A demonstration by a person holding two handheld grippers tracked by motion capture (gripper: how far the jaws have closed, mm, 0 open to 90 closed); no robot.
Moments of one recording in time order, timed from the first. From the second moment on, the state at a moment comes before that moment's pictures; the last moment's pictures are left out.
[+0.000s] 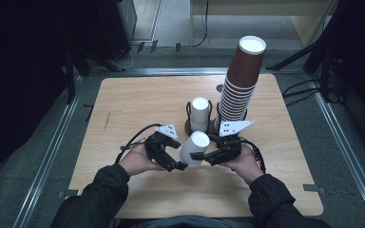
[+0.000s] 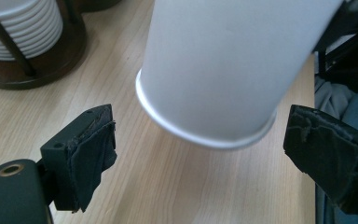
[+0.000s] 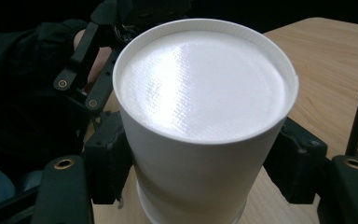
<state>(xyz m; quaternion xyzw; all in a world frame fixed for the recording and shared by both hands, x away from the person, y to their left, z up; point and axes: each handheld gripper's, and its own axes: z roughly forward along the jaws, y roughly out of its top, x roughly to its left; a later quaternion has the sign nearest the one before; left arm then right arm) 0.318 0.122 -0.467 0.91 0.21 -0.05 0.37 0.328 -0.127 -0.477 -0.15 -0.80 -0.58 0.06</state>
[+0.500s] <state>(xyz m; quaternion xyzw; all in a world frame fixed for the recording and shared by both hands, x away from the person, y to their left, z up) 0.317 0.117 -0.467 0.90 0.20 -0.05 0.38 0.324 -0.117 -0.477 -0.13 -0.76 -0.63 0.08</state>
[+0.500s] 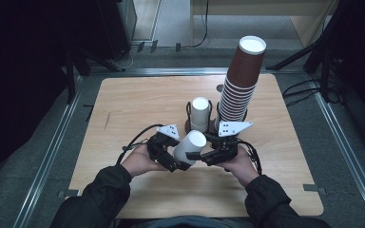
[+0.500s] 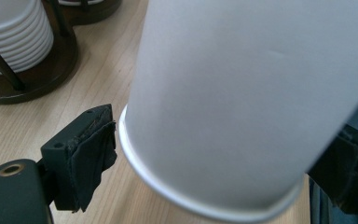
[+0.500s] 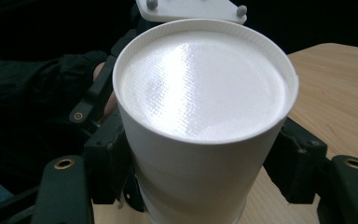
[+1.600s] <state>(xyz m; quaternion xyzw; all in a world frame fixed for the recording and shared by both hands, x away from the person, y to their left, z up) 0.316 0.110 -0.467 0.90 0.17 -0.06 0.39 0.318 -0.114 -0.473 -0.13 -0.77 -0.62 0.07</state>
